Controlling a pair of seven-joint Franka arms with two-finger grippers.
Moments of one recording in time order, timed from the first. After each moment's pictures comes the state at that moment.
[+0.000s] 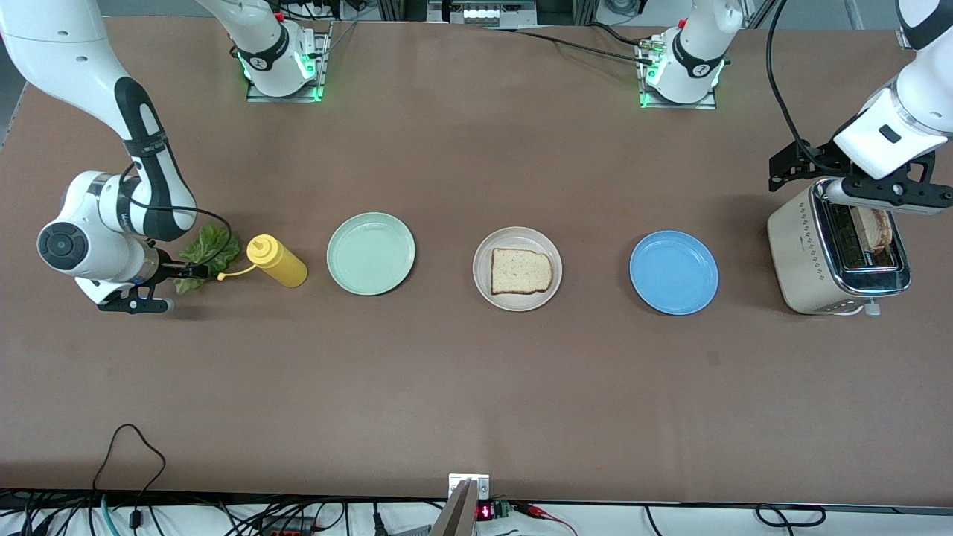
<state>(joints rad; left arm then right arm) -0.08 -0.06 0.02 -1.76 0.00 1.67 0.06 0.03 0.54 -0.21 -1.95 -0.08 2.34 -0.09</state>
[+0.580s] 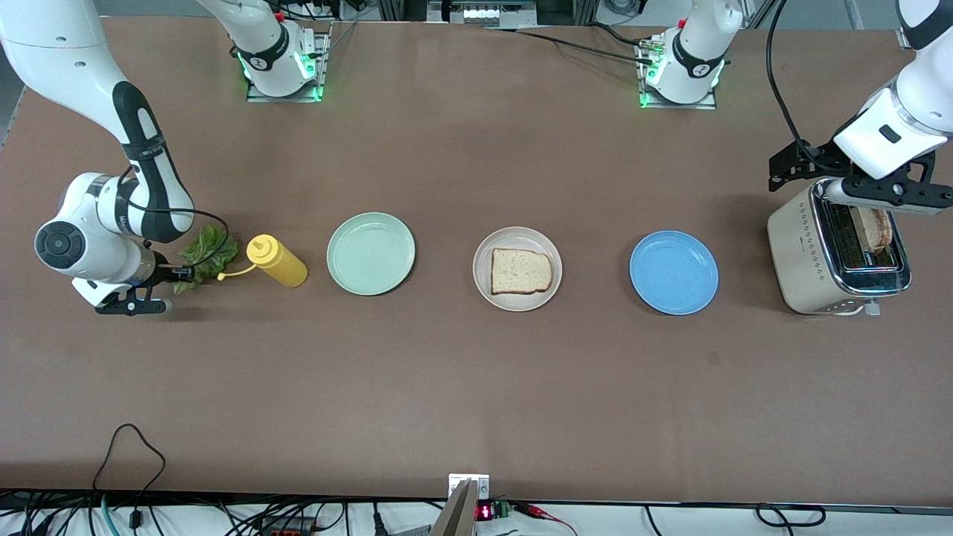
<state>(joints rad) -0.08 -0.06 0.02 -1.76 0.00 1.67 0.06 0.01 0.54 -0.21 -1.95 -0.08 2.37 -0.17</state>
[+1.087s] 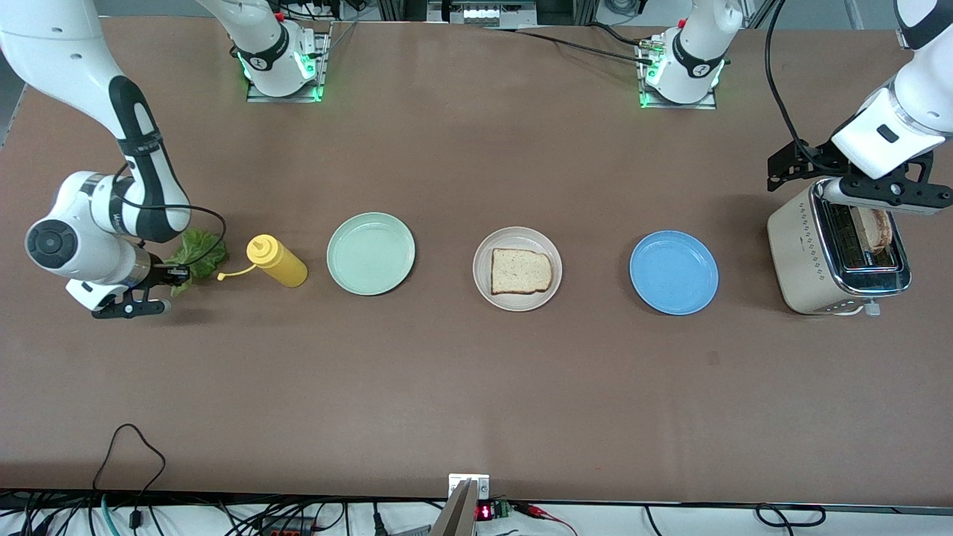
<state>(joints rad) -0.08 -0.06 0.02 -1.76 0.00 1.67 0.06 0.02 0.49 -0.20 -1.90 -0.08 2.28 -0.27</state>
